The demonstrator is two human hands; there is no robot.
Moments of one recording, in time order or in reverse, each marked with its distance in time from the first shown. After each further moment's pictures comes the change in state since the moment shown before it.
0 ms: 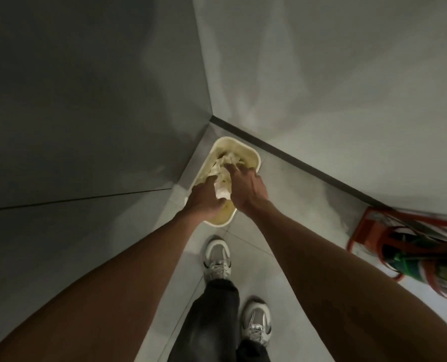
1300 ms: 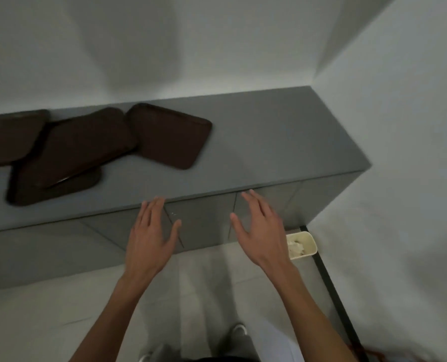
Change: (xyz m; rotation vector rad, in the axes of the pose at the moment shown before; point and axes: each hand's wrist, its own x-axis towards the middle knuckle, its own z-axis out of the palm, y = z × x) left_hand -0.920 -0.132 -0.023 -0.338 1.306 -0.326; right_hand -0.734 -0.330 -0.183 -0.103 0.309 -0.960
